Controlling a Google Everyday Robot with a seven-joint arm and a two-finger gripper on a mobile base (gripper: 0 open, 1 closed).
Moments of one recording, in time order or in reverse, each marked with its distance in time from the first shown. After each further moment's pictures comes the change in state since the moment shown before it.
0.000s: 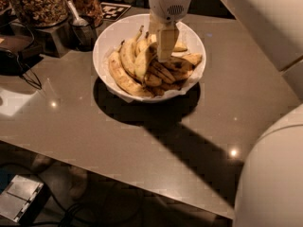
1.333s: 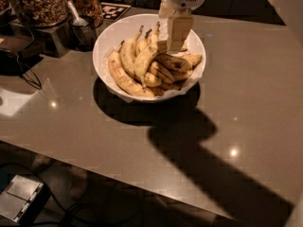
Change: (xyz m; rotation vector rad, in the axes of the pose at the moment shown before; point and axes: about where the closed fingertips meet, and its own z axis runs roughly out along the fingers) arm 0.011 0.016 -0.052 0.094 -0.012 0.066
